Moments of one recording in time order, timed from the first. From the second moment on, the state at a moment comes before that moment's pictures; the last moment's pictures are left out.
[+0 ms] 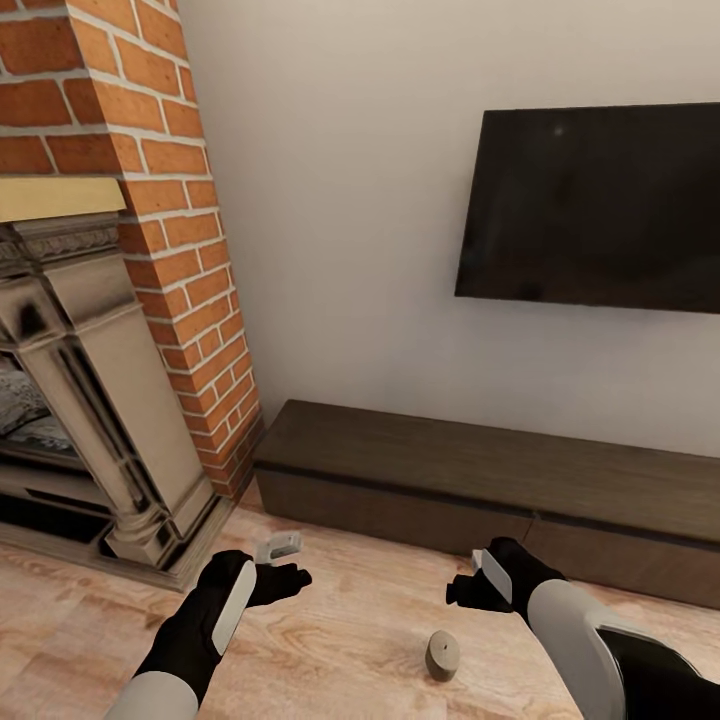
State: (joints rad) left arm -0.50 -0.10 0.02 -0.90 0.24 0.84 0.06; right arm -0.85 0.01 -0.23 -0.15 0.11 0.68 0.00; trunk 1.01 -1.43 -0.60
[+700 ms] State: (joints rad) left arm -0.50 -0.12 -0.06 -0.90 0.25 0.84 0.06; right arm -0.84 -0.01 -0.23 -0.16 0.12 0.67 -0.01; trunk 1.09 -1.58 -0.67
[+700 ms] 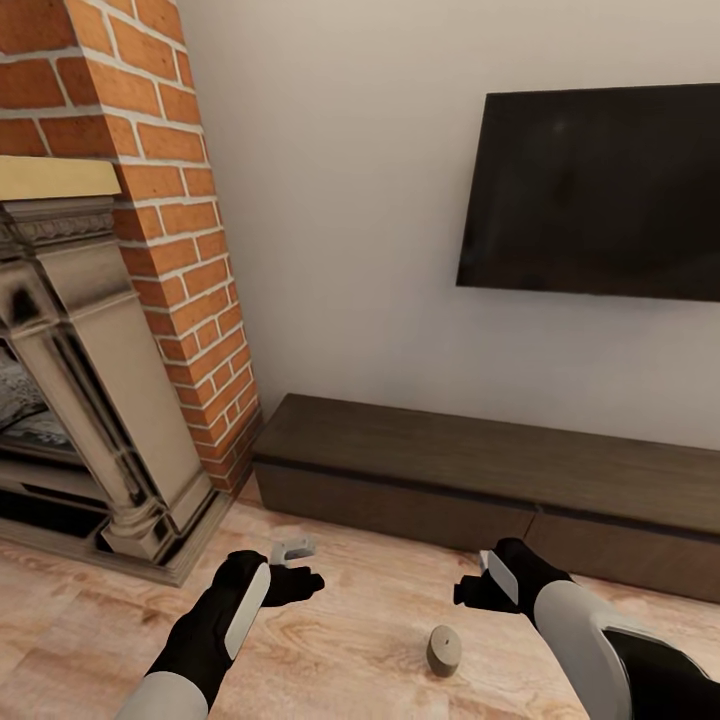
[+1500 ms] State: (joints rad) left arm -0.50 -0.12 -0.06 -0.90 0.25 0.84 0.07; right arm -0.84 -0.01 -0.23 -0.16 0.12 0.67 0.00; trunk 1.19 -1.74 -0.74
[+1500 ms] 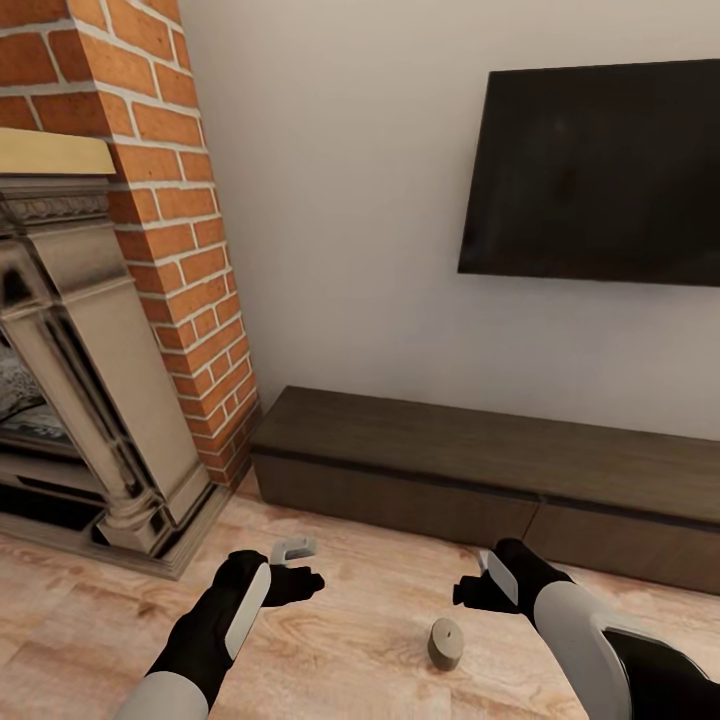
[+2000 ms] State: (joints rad) left arm -0.50 -0.12 -0.06 -0.90 0.25 0.84 0.07; right arm -0.84 -0.01 -0.23 -0.15 0.12 0.67 0.00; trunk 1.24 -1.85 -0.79
